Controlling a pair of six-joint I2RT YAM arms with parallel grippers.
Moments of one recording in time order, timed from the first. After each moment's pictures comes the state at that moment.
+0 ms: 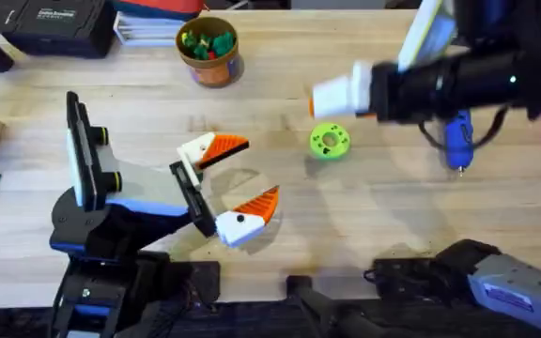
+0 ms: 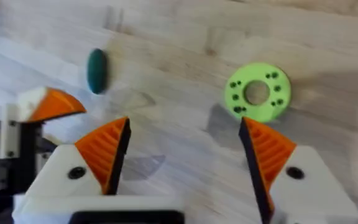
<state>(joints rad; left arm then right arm) -0.09 0.01 0.01 -0.10 0.98 -0.11 0.42 1.15 1.08 -0.88 -0.31 0.36</state>
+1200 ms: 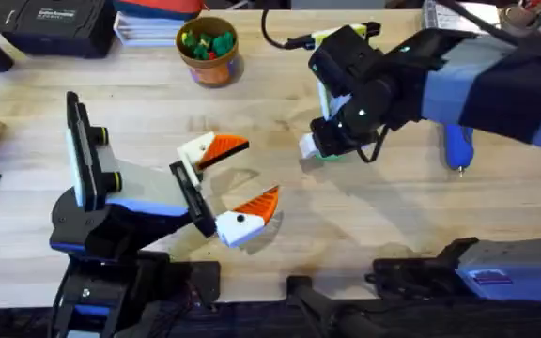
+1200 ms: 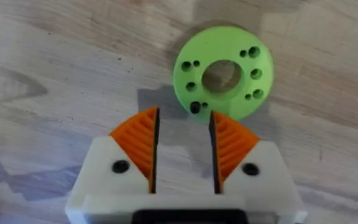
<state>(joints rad) -0.09 0.01 0.01 -0.10 0.98 -0.11 0.62 1.56 1.06 -0.88 0.03 0.35</state>
